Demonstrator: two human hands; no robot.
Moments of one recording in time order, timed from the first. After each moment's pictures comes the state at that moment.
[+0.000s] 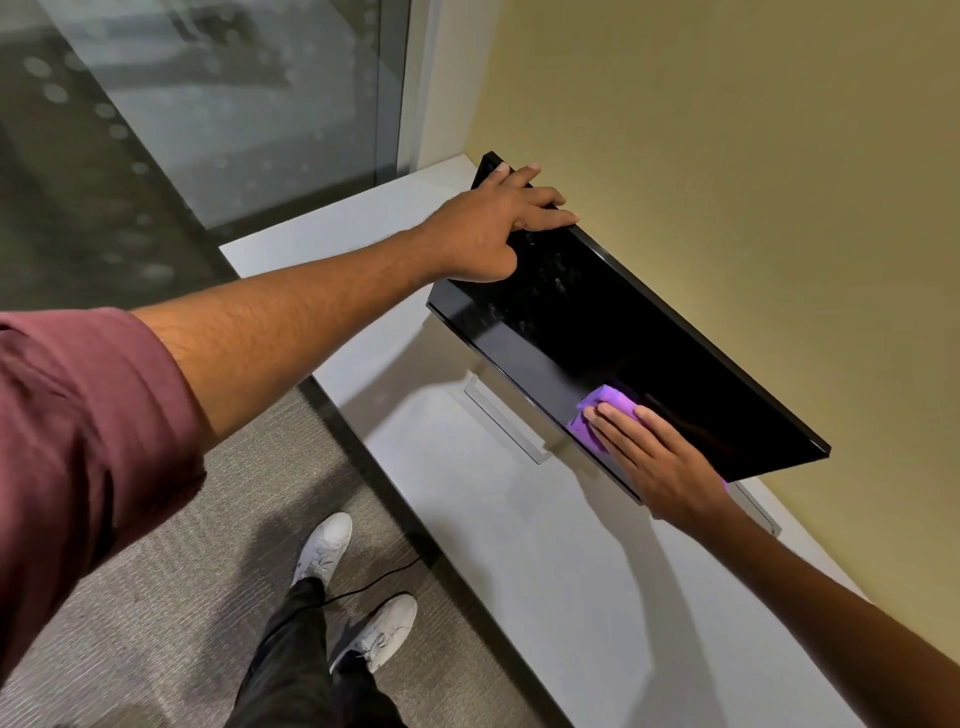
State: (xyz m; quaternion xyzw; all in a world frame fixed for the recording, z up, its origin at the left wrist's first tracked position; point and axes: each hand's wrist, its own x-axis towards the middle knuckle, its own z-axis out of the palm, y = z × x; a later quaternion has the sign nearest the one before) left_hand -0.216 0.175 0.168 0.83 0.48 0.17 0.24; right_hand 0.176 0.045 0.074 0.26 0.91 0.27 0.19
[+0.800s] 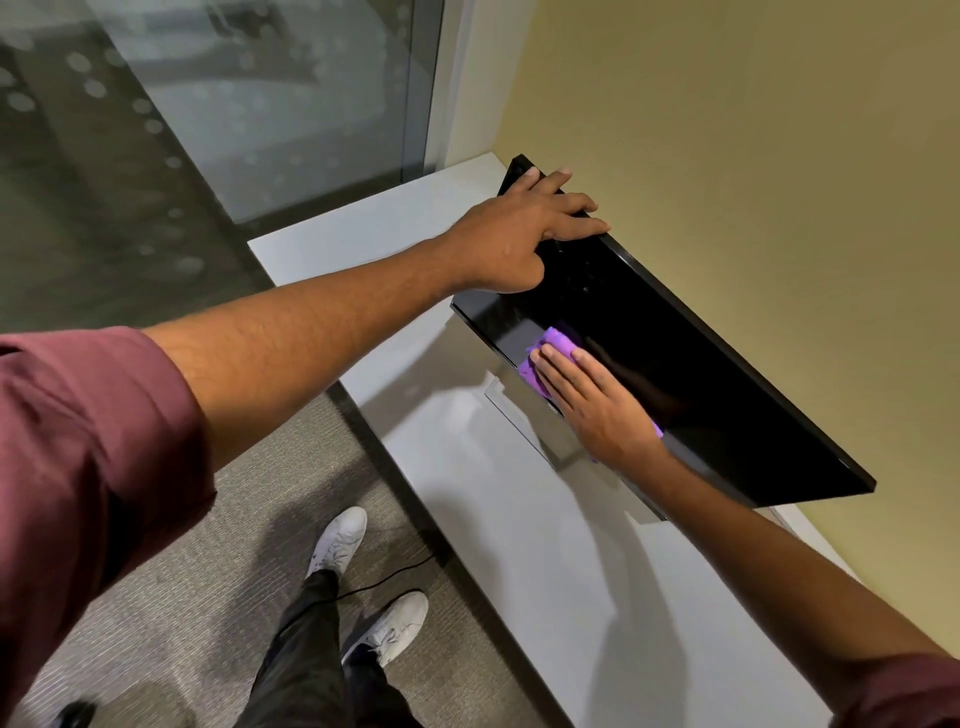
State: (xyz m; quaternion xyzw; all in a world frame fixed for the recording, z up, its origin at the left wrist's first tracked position) left_hand -0.220 0.172 0.164 0.83 0.48 0.18 0.22; right_hand 0.065 0.104 0.042 0.26 0.90 0.30 0.19
